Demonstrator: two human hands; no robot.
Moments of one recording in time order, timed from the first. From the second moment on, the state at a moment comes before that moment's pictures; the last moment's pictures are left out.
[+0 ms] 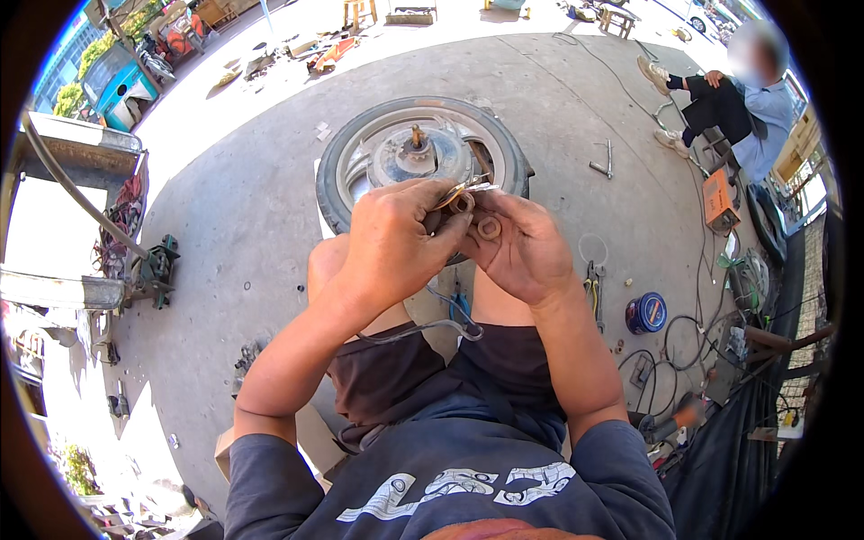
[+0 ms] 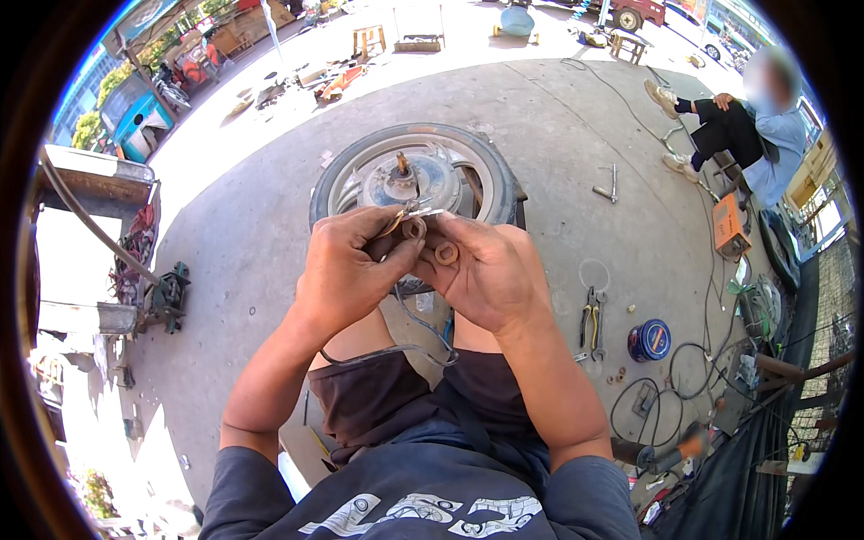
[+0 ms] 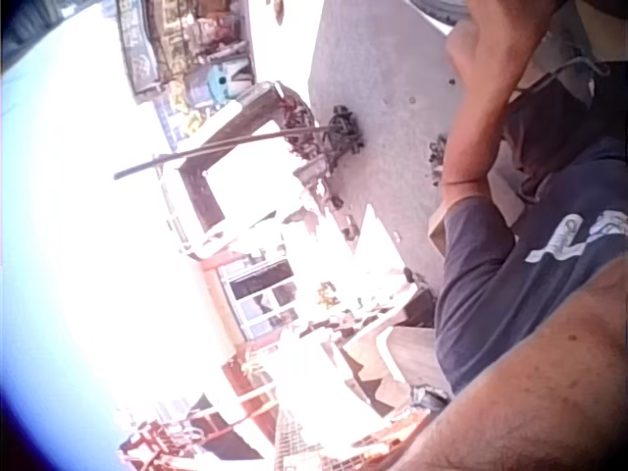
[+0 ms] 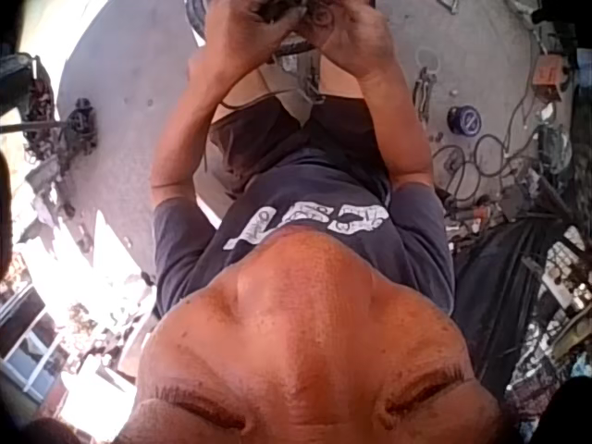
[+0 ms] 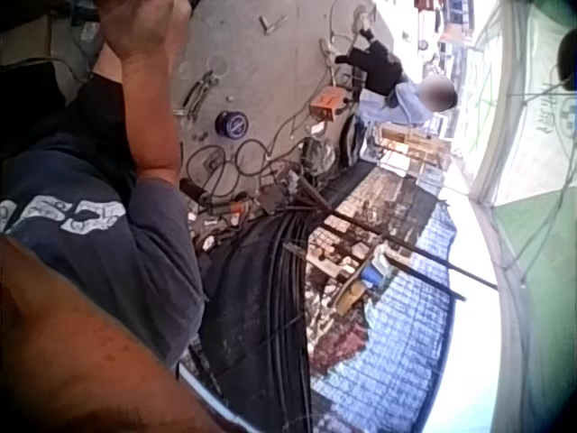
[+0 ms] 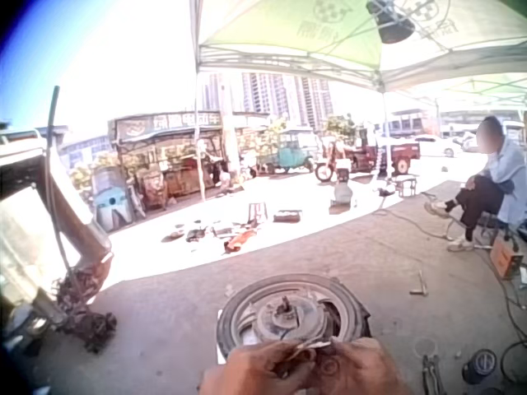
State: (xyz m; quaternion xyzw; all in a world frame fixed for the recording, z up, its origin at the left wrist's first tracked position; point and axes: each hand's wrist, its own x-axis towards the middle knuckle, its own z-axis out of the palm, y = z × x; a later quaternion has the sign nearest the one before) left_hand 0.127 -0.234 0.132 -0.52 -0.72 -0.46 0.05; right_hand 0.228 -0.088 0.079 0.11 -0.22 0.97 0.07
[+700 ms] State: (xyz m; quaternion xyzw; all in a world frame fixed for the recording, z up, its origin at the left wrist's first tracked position) left_hand 0.125 -0.244 0.140 -0.52 -0.73 -0.45 0.04; right_hand 0.232 -0.091 0.079 -0.01 -0.34 0.92 0.20
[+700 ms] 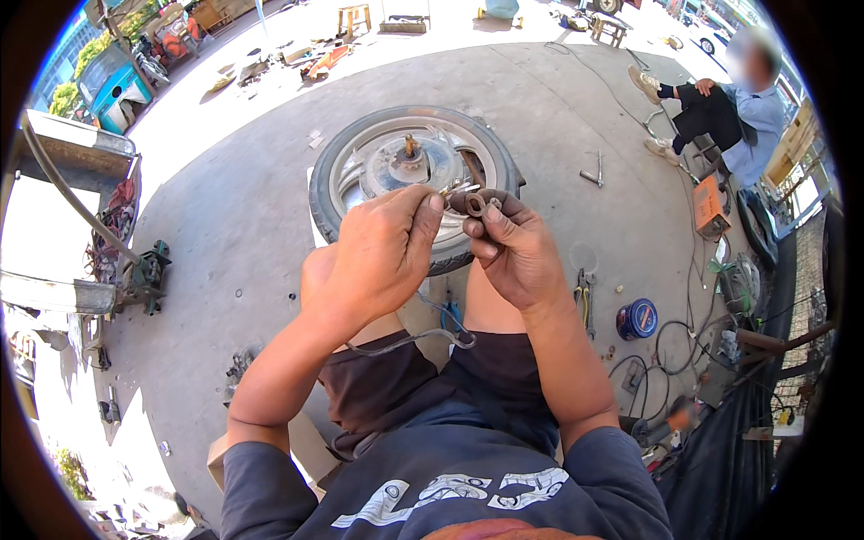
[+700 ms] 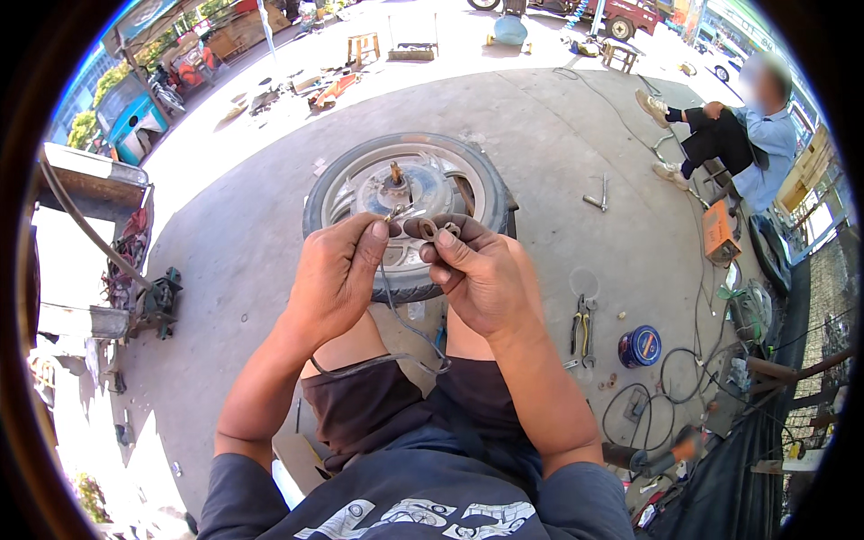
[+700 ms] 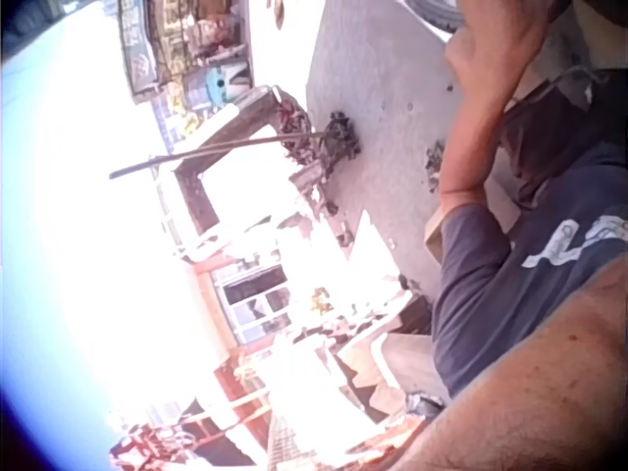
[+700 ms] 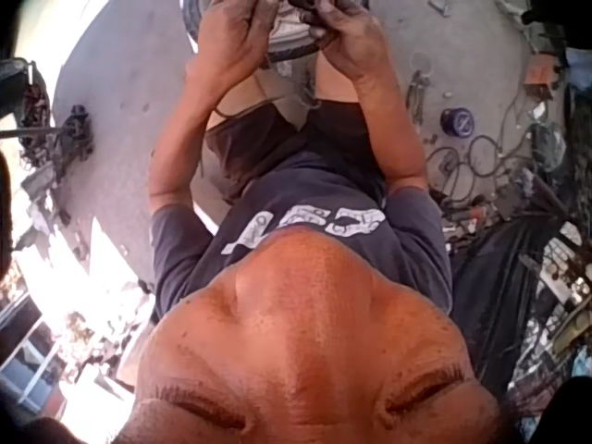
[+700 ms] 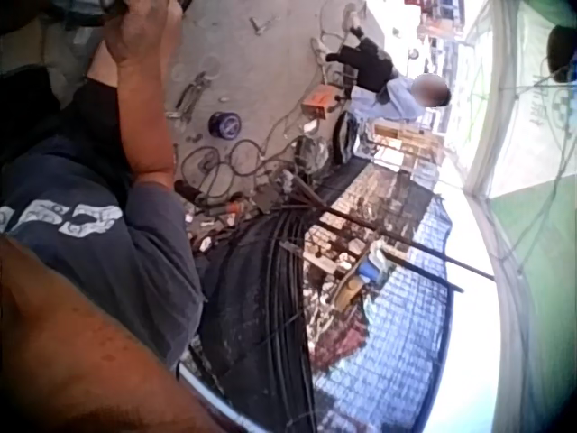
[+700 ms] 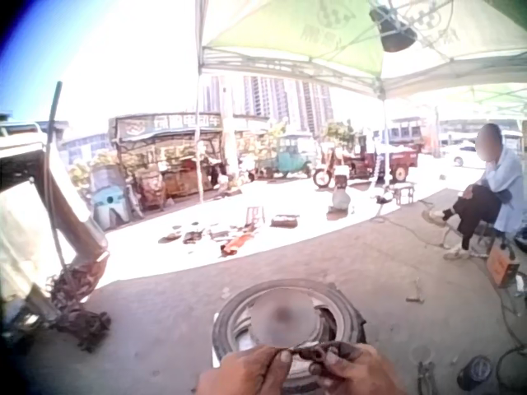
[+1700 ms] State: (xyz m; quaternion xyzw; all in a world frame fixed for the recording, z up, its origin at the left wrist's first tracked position) left_hand 0.131 -0.248 0.143 -0.51 -0.74 -0.44 -0.01; right_hand 0.225 -0.106 0.091 0.04 -0.41 0.86 0.31
